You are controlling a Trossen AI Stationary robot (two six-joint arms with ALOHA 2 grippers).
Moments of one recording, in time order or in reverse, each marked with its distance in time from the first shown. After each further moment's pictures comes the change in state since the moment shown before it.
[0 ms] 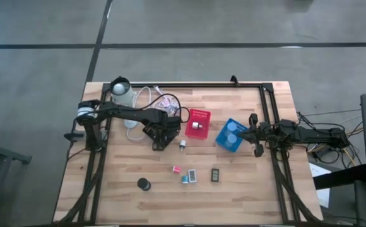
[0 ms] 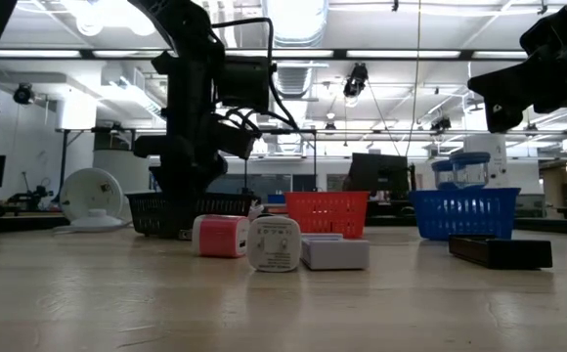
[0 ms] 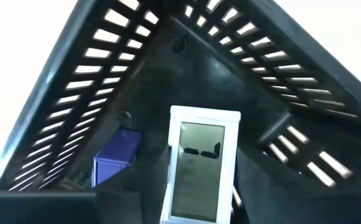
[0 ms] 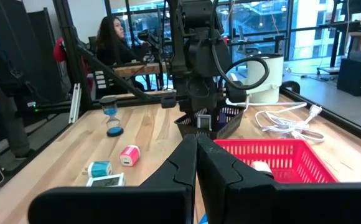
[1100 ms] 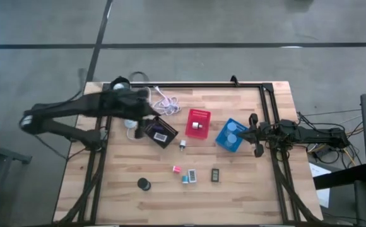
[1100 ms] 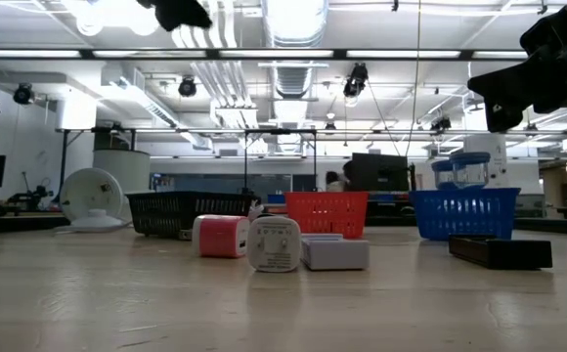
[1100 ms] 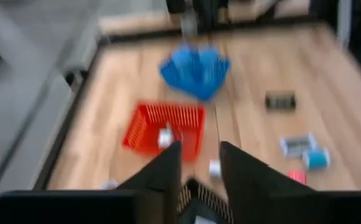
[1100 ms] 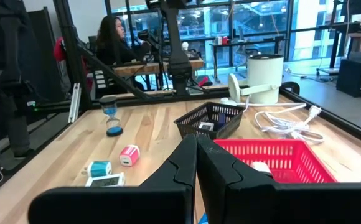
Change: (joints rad) left arm -0.014 -0.792 -0.074 0.255 0.056 -0.019; right arm 0.000 0.000 0.000 0.000 0.000 -0.005
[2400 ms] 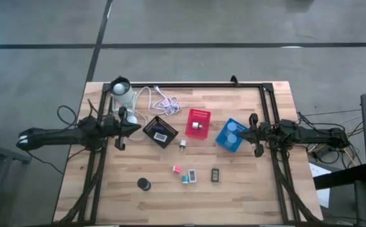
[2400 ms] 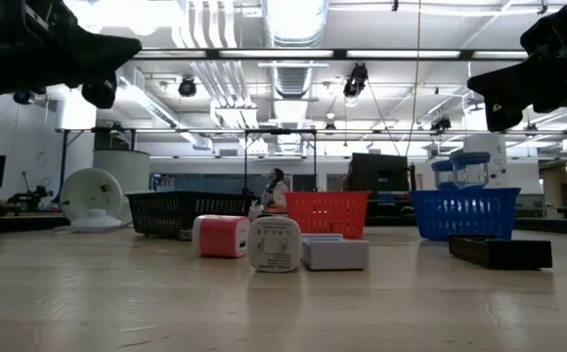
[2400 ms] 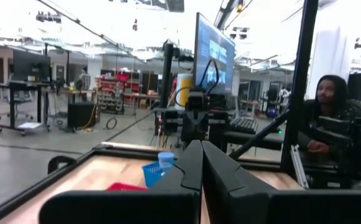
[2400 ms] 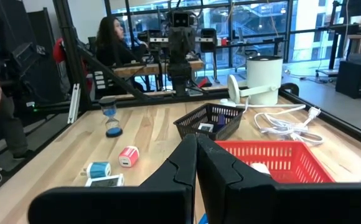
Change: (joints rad) left arm -0.003 -0.692 -1.099 1.106 0.039 -0.271; right arm 0.000 0.000 0.000 0.004 0.002 -0.004
